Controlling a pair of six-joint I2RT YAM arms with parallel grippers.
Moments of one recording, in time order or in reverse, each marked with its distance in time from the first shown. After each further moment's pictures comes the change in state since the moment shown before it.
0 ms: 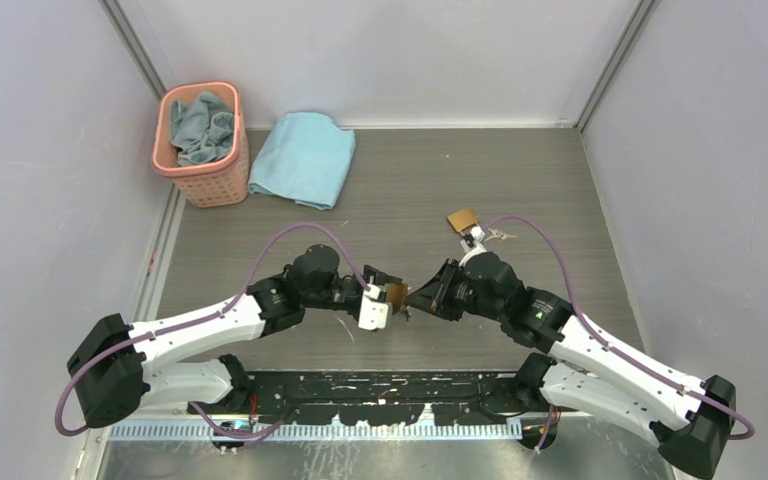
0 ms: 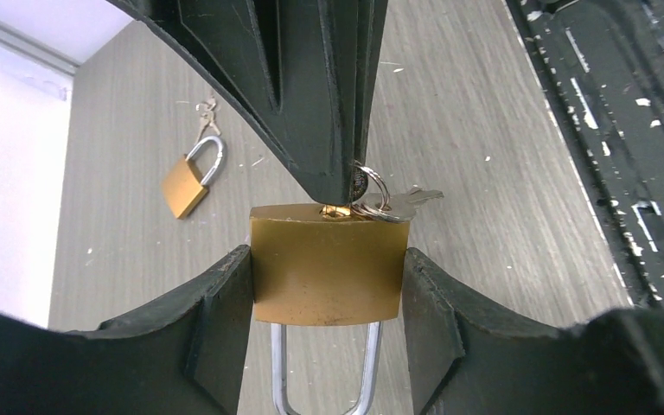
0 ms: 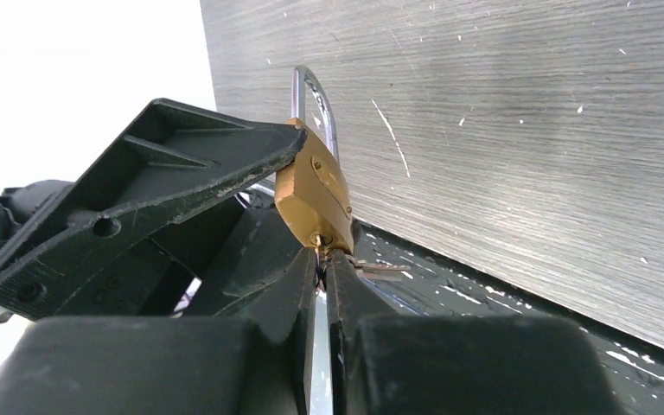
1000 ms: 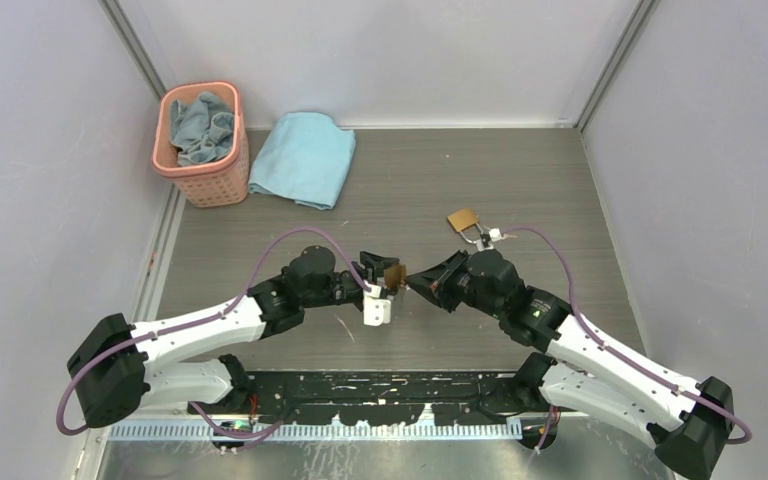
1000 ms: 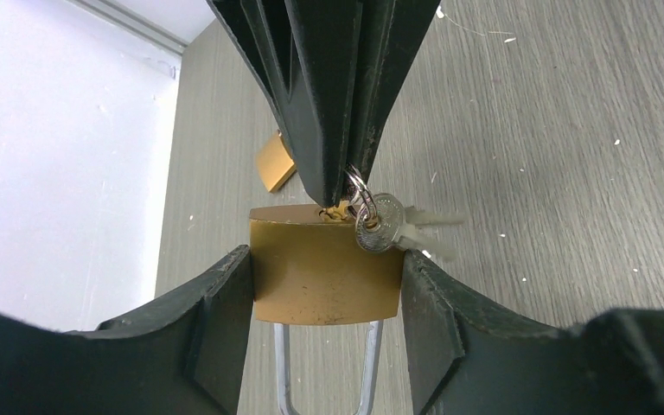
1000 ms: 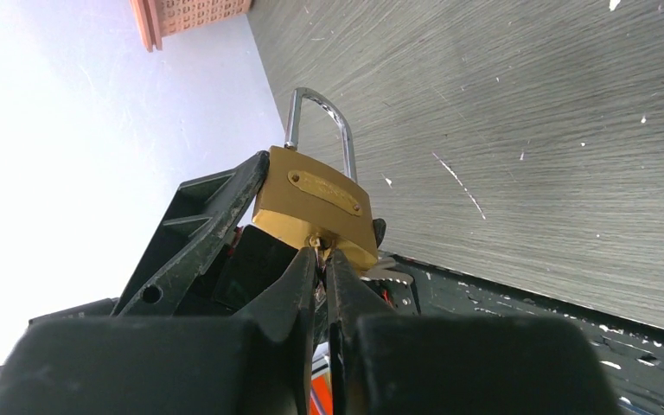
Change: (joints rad) left arm -0.002 0.000 -0.028 0.142 -0.170 0.090; right arm -0.055 0.010 -0.030 0.106 0.102 0.317
